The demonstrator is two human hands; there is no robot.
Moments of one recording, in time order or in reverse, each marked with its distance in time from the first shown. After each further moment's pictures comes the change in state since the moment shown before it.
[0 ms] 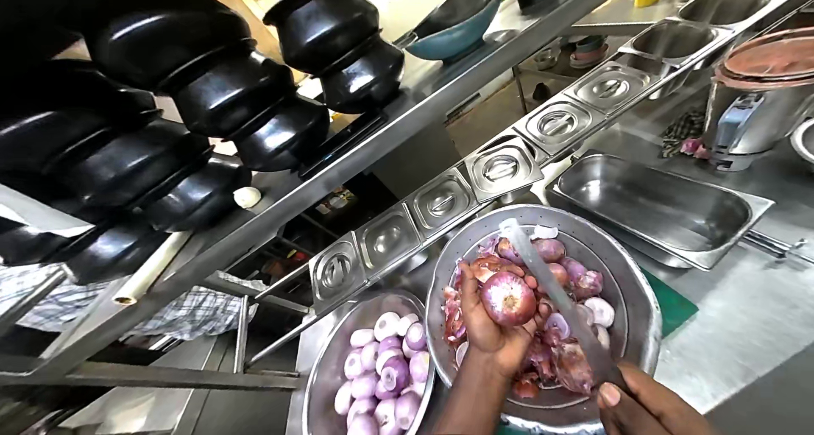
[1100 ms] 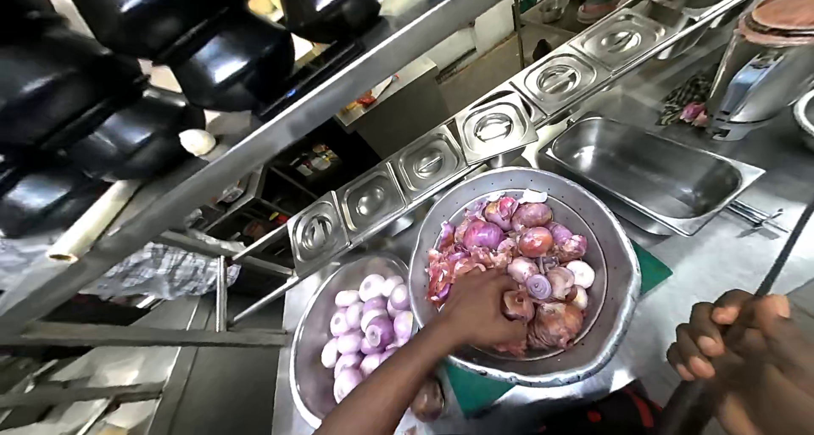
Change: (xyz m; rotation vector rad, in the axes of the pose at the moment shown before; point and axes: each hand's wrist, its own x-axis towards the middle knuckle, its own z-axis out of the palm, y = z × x) left_hand 0.003 0.023 -0.033 2.336 -0.349 -0.089; right_hand -0.010 0.005 -0.049 0.719 0.516 -0.261
